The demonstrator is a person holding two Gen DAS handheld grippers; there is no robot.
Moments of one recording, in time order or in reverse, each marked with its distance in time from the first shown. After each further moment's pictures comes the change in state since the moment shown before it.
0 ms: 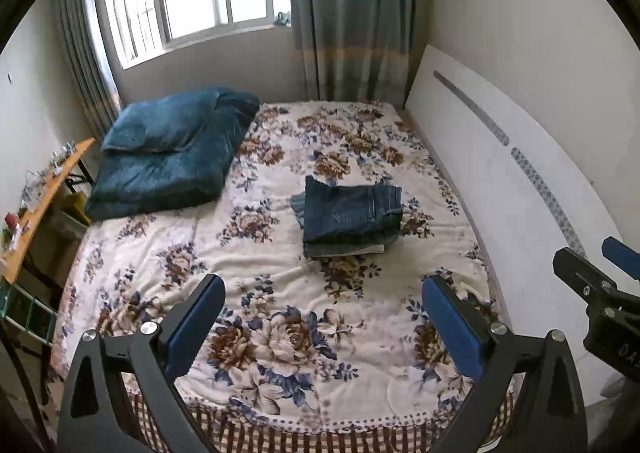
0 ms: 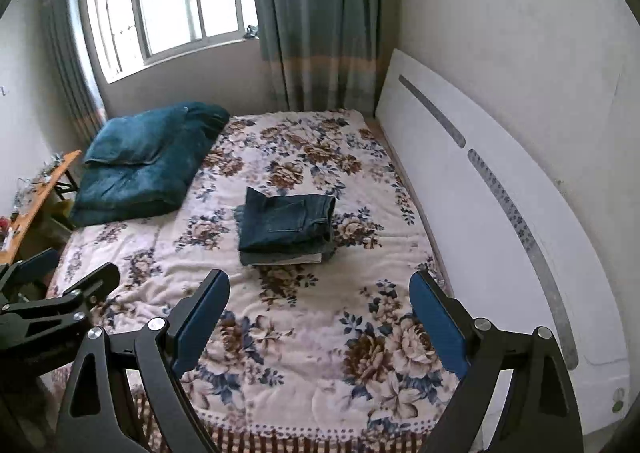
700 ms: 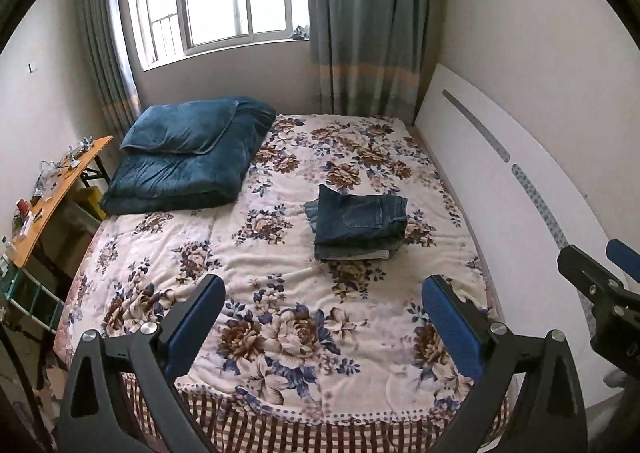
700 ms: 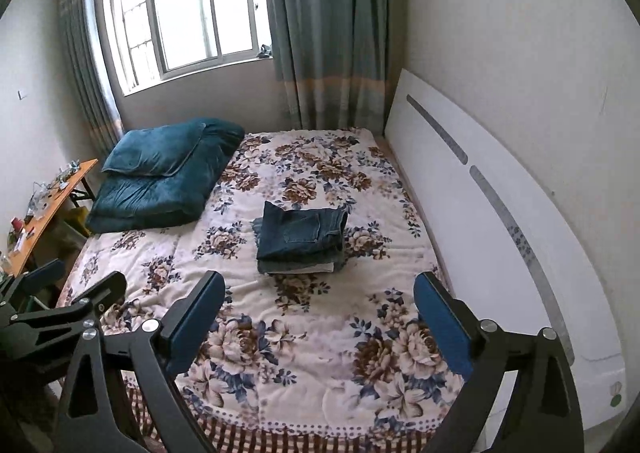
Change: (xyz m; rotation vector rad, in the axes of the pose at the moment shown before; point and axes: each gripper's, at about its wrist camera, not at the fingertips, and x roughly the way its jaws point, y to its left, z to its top) left arm -0.047 0.015 -0.019 -0.052 -0.046 0.035; right arm -0.075 0.010 -0.009 -0.008 -0.061 0.028
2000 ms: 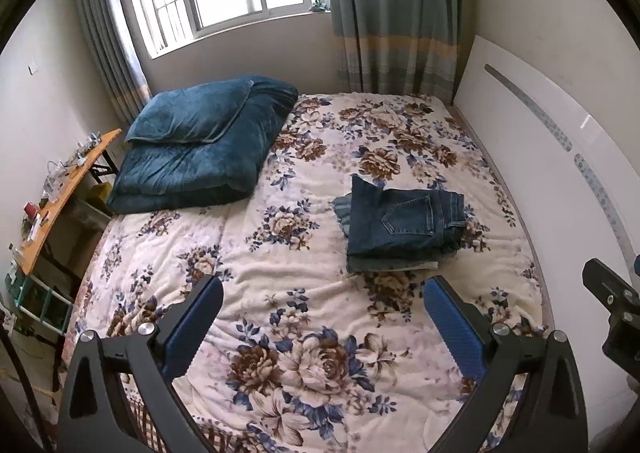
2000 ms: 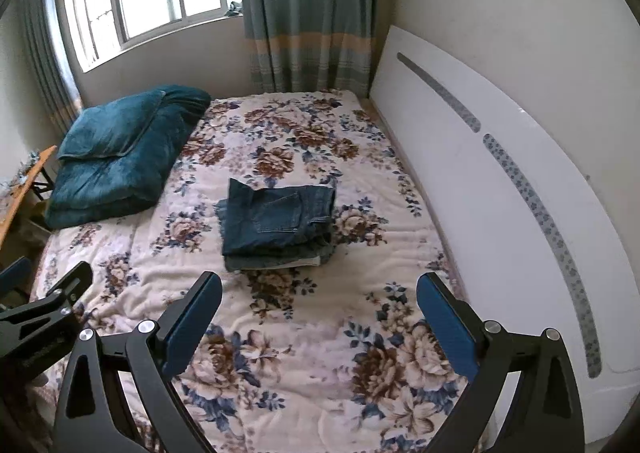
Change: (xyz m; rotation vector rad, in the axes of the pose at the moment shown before) left arm 0.163 0.006 0.035 0.020 0.065 0.118; right arm 0.239 0.007 0.034 0.024 0.135 -0.071
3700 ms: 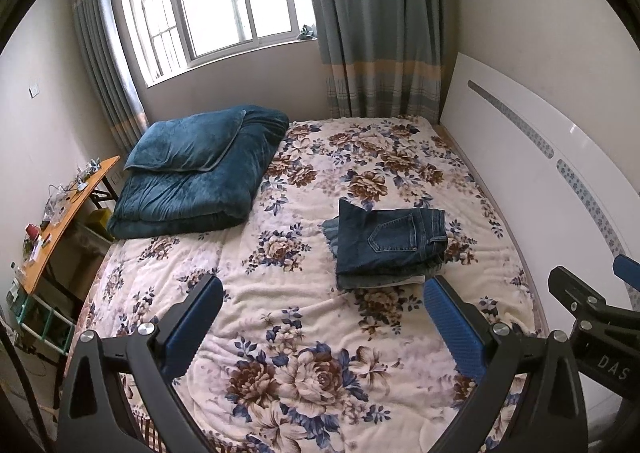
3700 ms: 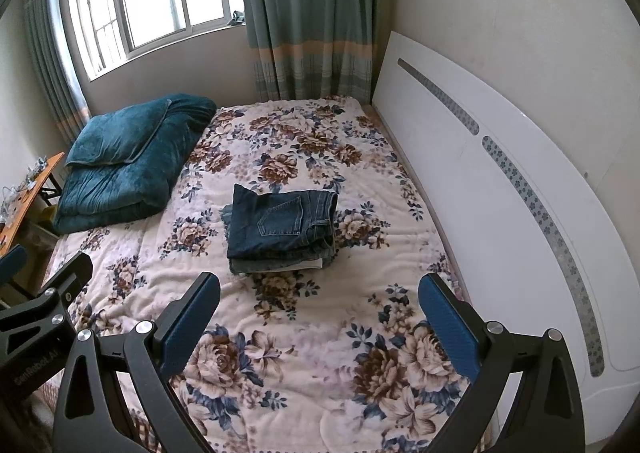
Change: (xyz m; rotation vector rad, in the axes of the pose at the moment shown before) left arm -0.032 -0.018 0.002 0.026 -0.089 -0.017; right arm -0.007 -0.010 -0.006 0.020 -0.014 0.005
